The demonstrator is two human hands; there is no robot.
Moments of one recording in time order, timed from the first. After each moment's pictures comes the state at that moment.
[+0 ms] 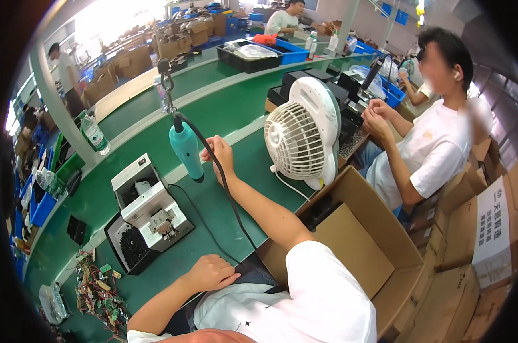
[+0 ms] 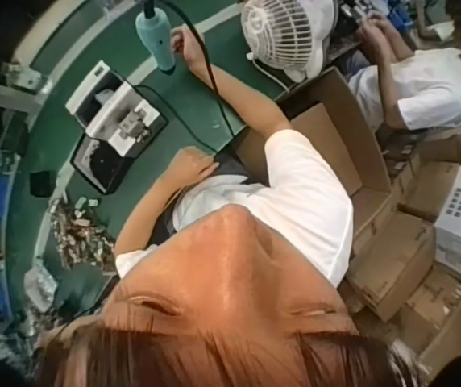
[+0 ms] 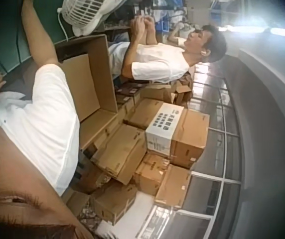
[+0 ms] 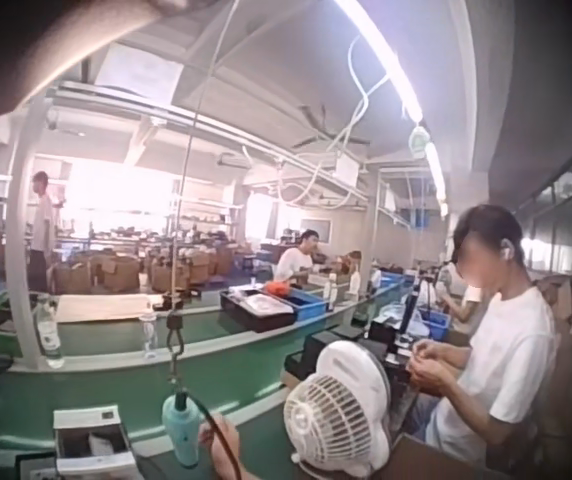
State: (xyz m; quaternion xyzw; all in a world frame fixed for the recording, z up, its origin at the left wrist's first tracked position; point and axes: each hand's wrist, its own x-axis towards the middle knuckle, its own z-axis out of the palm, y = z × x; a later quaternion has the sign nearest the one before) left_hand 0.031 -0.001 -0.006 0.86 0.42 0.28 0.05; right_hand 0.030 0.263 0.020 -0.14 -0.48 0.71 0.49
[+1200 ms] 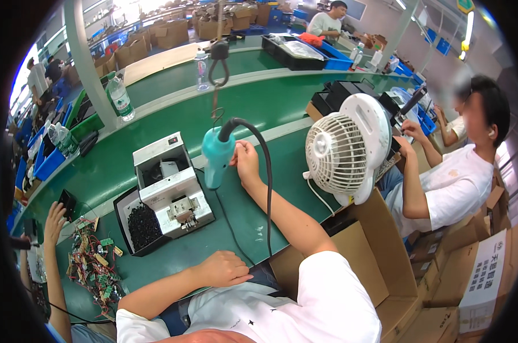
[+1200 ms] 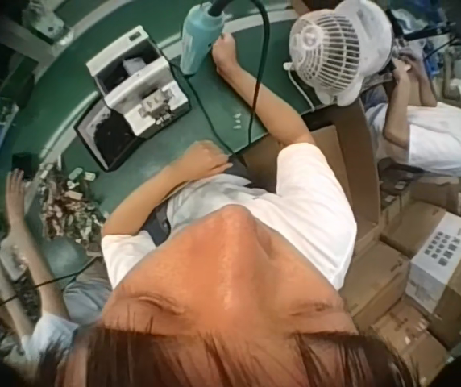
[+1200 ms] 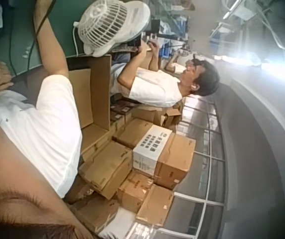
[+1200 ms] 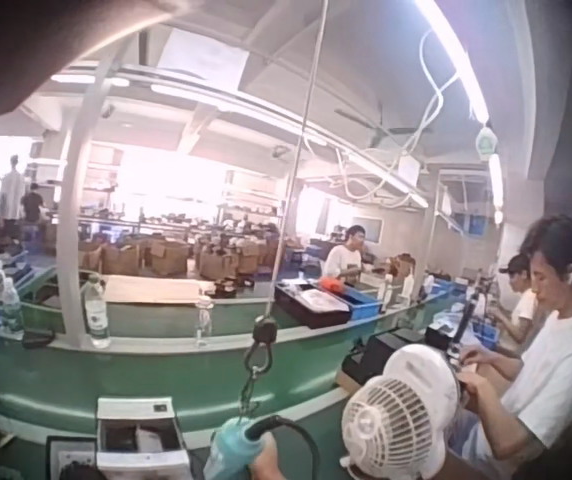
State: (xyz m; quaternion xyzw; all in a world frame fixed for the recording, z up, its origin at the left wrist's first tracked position) left_hand 0.025 -0.001 -0.012 0.84 0.43 0.30 0.09; right_hand 0.014 0.240 0.000 -0.24 -0.51 0.68 0.47
